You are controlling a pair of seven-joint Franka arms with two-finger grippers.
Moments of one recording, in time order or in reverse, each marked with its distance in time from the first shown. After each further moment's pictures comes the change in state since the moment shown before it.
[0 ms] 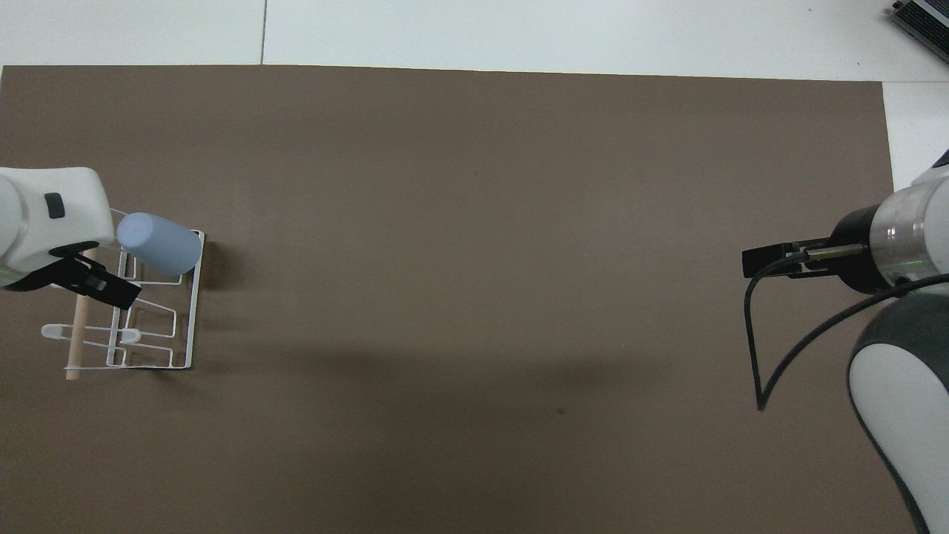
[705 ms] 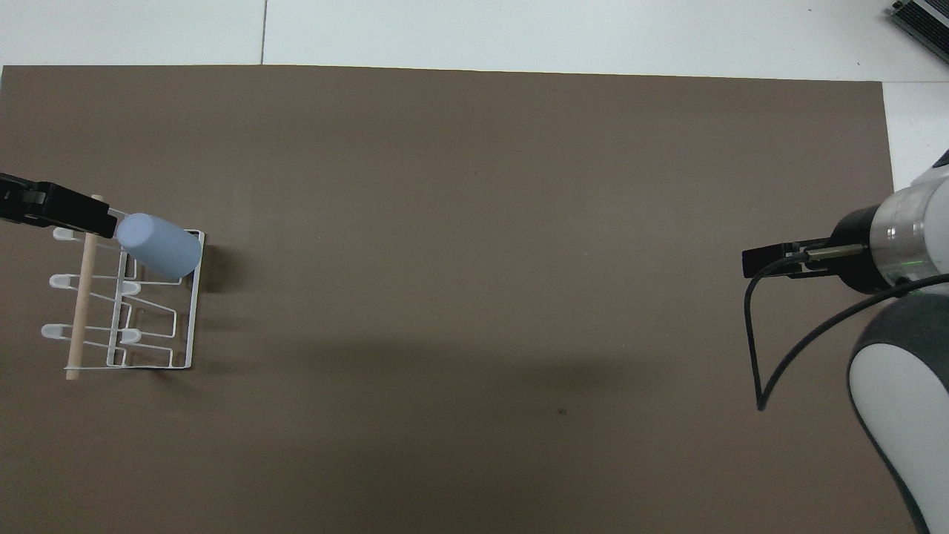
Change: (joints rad) left arm 0.064 0.155 0.002 0.371 -0.205 -0.201 -0.150; right arm 0.000 0.000 0.000 0.000 0.000 0.000 0.000
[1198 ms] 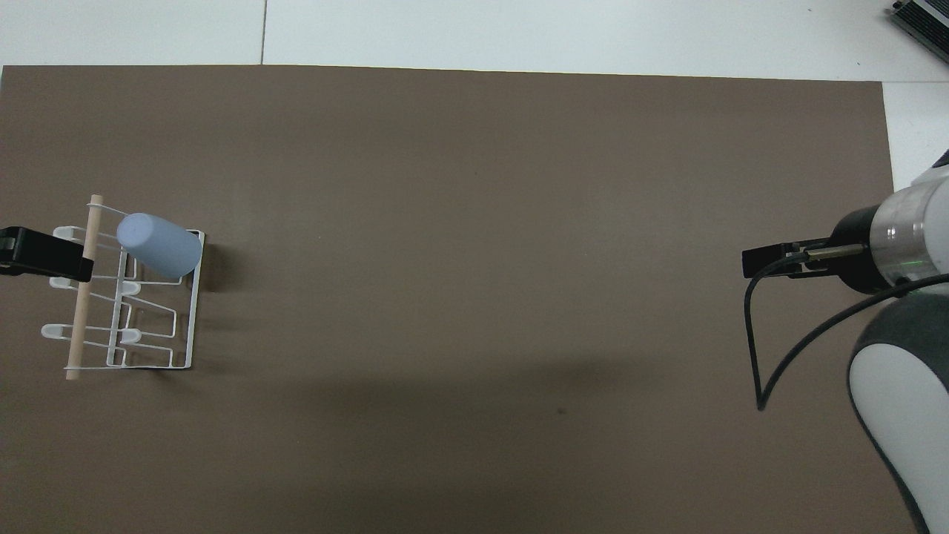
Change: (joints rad) left arm 0.032 -0.139 0.003 -0.167 -0.001 -0.006 -0.068; right arm 0.000 0.000 0.000 0.000 0.000 0.000 0.000
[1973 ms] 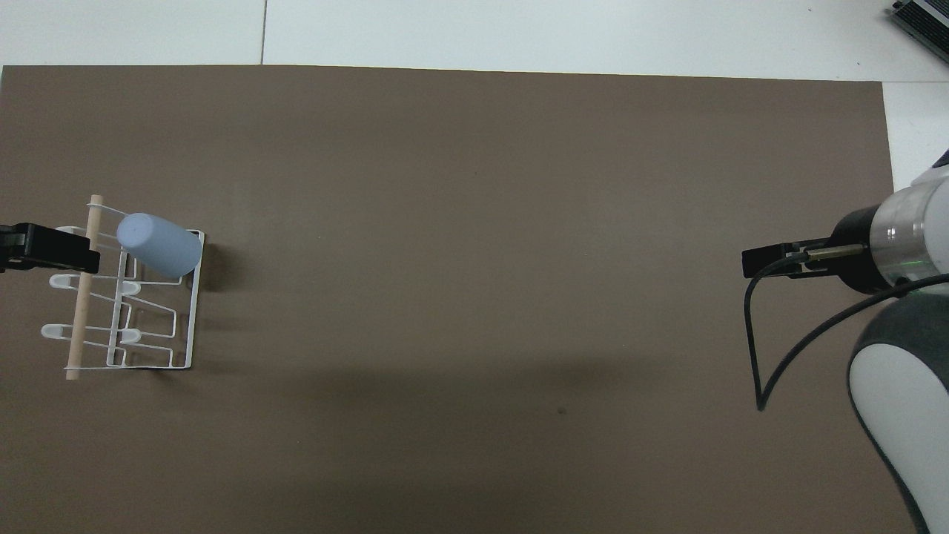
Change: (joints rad) left arm 0.008 0.005 -0.008 -0.036 -0.003 0.079 -0.025; right arm 0.000 0.000 0.000 0.000 0.000 0.000 0.000
